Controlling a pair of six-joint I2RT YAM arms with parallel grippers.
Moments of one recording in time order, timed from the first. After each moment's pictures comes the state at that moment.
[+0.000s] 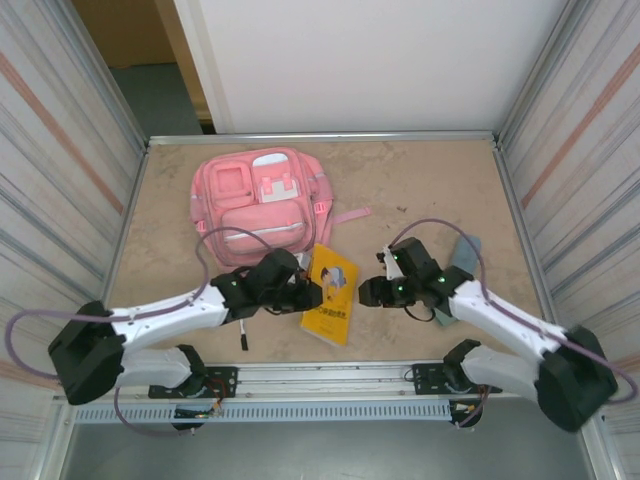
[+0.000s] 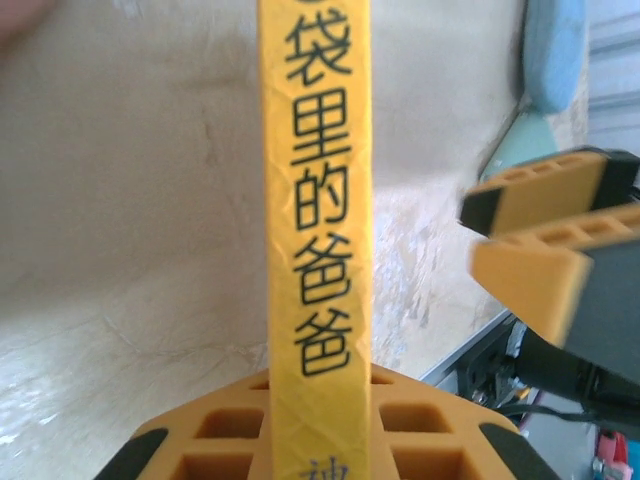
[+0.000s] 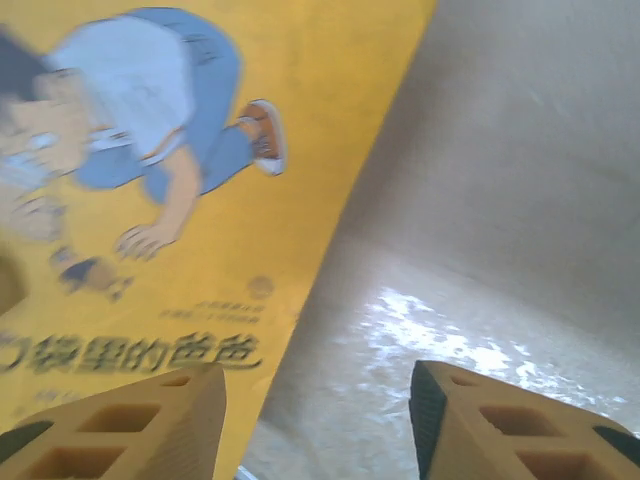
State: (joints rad) left arm -0.94 1.19 0.67 -0.24 0.20 -0.97; right arm 0.64 0.99 0.58 -0.50 -0.33 0.57
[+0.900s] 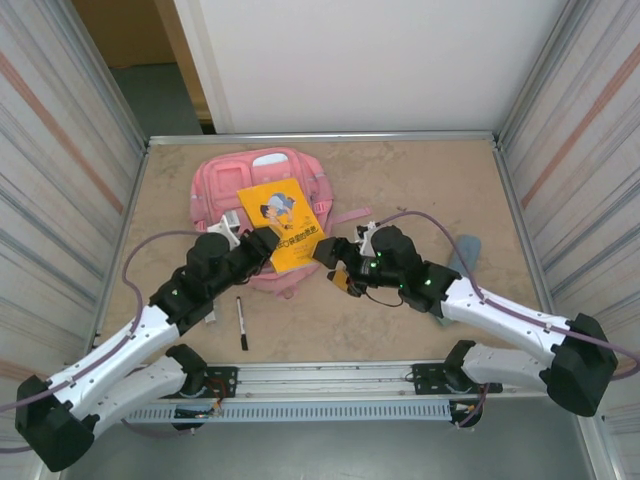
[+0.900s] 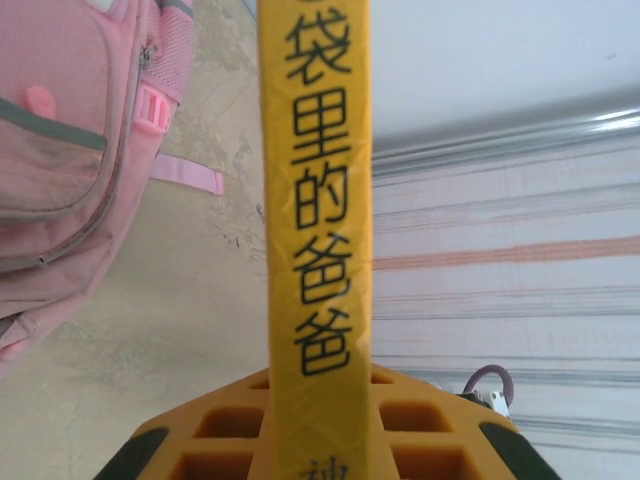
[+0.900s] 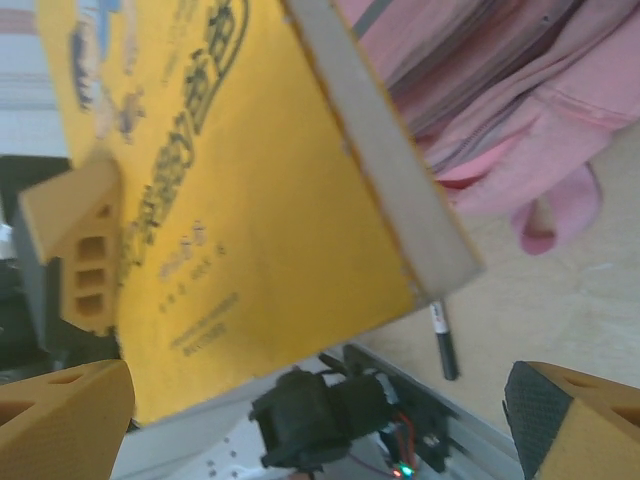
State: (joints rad) left arm -0.68 0.82 0.60 -0.04 0.01 -1.31; right arm 0.88 1.11 0.72 -0.02 -0.27 1.40
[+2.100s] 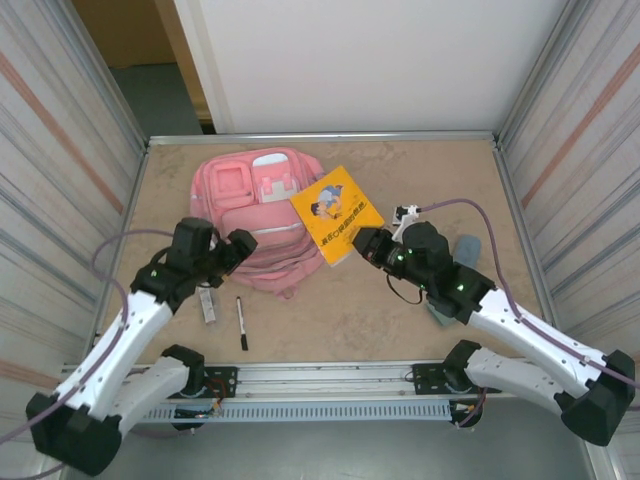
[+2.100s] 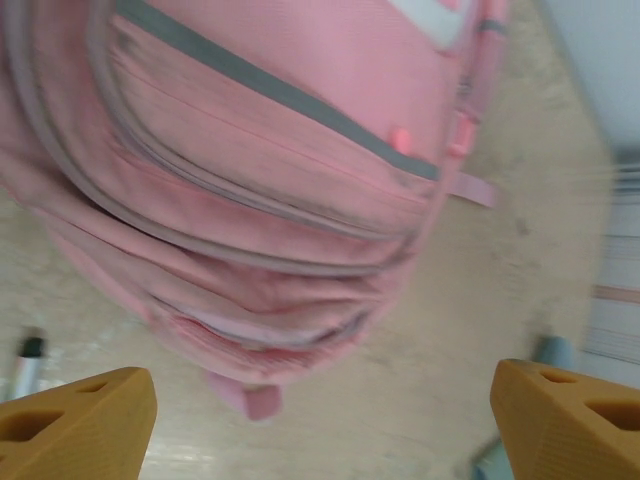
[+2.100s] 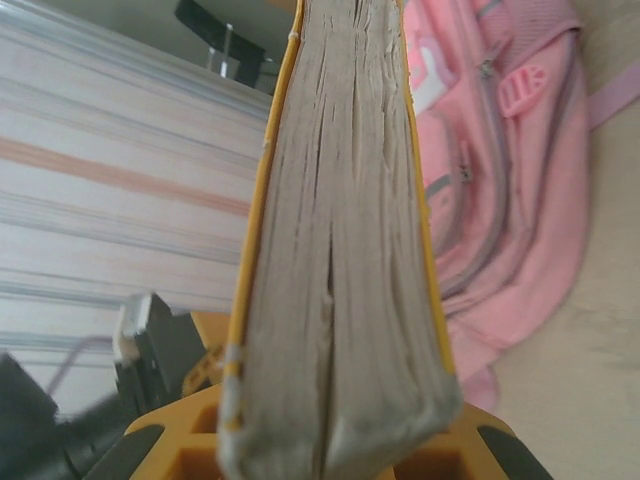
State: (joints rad) left arm -0.35 0.92 0.79 -0.69 0.11 -0.98; right arm 0.79 0.89 0.75 -0.21 0.01 1.13
